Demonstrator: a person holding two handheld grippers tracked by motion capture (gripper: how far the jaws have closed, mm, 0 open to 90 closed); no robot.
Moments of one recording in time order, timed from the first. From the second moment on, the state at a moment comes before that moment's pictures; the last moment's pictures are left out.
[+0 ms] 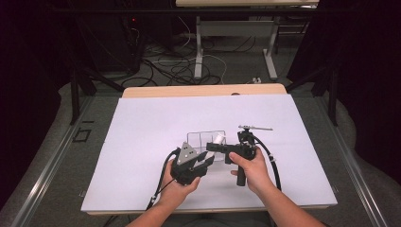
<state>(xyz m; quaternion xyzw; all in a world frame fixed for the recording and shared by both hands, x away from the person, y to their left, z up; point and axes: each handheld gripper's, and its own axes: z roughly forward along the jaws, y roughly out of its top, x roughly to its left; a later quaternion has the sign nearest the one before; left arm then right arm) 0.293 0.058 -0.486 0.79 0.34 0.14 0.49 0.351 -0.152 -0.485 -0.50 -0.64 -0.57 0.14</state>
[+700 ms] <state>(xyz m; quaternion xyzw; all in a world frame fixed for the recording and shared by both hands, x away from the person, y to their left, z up) 0.298 0.064 -0.488 0.78 0.36 0.12 0.50 0.353 -0.158 -0.483 -0.51 -0.64 -0.57 0.13</state>
